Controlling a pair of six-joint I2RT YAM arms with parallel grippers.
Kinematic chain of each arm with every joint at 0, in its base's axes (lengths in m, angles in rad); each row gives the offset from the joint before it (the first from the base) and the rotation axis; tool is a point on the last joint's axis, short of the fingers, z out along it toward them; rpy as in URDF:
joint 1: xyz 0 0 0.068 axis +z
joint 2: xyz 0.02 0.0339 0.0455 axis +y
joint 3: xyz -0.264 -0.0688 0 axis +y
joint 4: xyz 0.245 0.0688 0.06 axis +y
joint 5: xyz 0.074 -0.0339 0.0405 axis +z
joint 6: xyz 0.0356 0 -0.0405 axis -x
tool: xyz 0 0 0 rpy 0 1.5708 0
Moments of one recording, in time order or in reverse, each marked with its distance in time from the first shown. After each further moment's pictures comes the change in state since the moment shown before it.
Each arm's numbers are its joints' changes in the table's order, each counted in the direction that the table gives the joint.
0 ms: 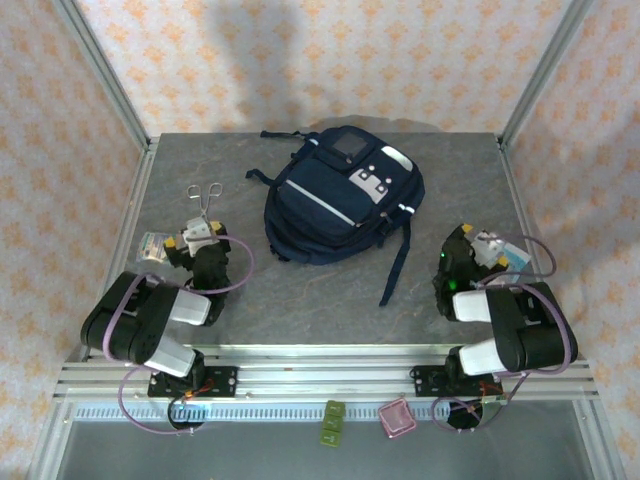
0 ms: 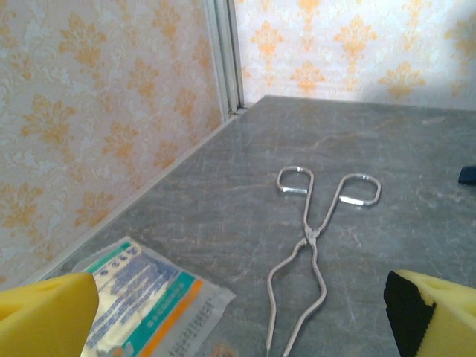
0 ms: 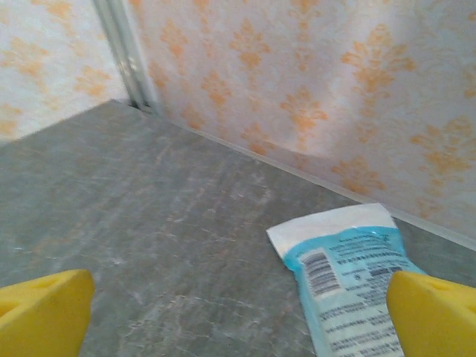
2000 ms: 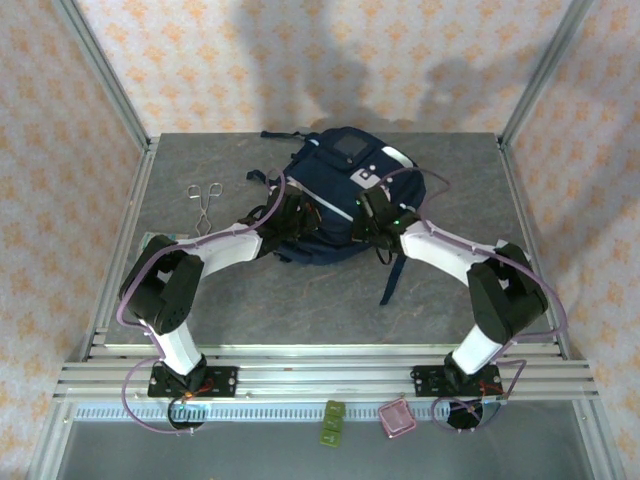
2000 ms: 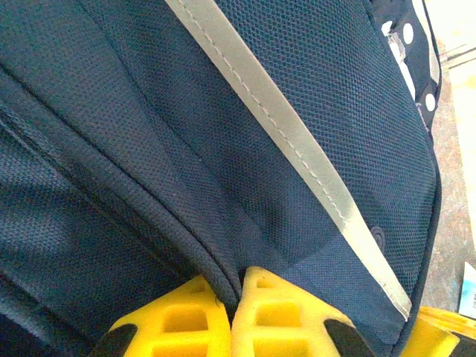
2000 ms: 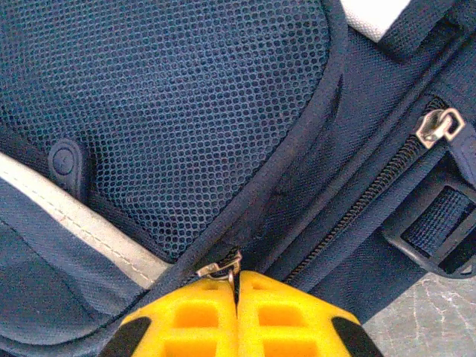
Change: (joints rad) left arm -0.288 0.232 -0.833 1.105 -0.883 0.818; right arm 0.443 0.227 -0.850 1.233 0.702 -0.210
